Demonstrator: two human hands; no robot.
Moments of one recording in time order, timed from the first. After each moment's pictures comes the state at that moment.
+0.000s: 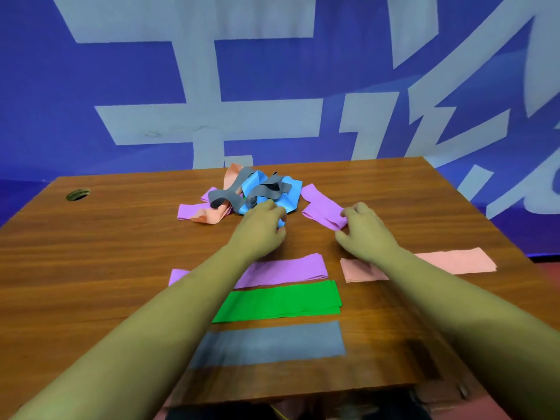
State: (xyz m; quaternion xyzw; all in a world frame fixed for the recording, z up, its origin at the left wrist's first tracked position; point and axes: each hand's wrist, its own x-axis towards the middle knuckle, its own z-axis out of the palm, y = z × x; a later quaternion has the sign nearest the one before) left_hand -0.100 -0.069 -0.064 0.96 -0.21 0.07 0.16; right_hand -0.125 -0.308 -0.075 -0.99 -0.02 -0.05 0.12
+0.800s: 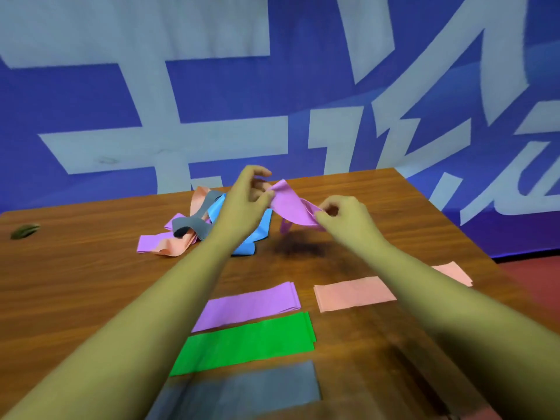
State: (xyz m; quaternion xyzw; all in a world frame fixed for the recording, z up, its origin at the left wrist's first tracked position) left_hand -0.066 -0.122 -0.002 0.78 -0.19 0.10 0.58; right_hand -0.110 -0.321 -0.014 -0.91 0.03 -0.13 0.40
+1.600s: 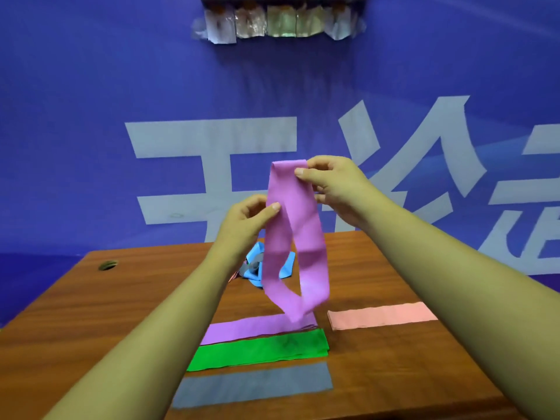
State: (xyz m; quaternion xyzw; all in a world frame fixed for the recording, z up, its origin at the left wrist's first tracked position) left_hand -0.211 -0.062 0.124 0.68 -0.23 0.10 0.69; right_hand -0.224 -0.240 0.196 -0.74 -0.15 -0.11 0.65
